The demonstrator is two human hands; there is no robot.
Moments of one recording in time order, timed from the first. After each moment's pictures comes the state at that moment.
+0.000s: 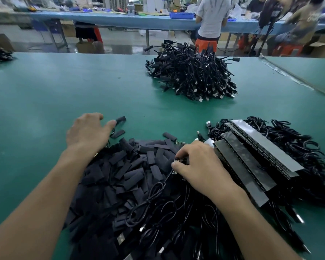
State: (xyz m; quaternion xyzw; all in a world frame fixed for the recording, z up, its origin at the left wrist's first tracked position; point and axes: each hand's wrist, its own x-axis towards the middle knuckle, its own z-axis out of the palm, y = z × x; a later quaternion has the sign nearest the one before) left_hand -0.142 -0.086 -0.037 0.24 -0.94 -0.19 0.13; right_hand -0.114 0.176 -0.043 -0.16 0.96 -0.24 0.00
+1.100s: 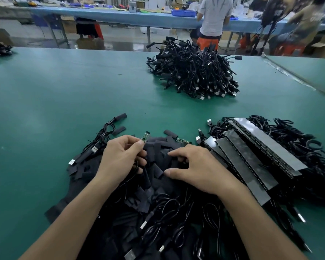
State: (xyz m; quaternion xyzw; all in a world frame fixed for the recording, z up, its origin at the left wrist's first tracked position) left_hand -0.098 -0.023 -0.082 0.12 -0.72 -0.68 0.09; right_hand -0.122 0.181 -0.055 -0.21 0.93 -0.29 0.10
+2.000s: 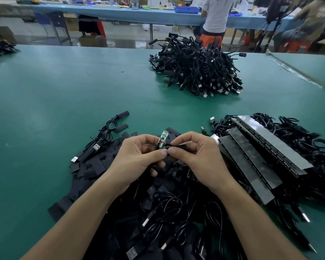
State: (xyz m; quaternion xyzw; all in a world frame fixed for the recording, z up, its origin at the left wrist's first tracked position) left_hand -0.087 0.001 -0.064 0.04 -0.69 -0.73 -0.01; right_hand -0.124 0.173 -0.070 -0.18 0.73 -0.66 0.04
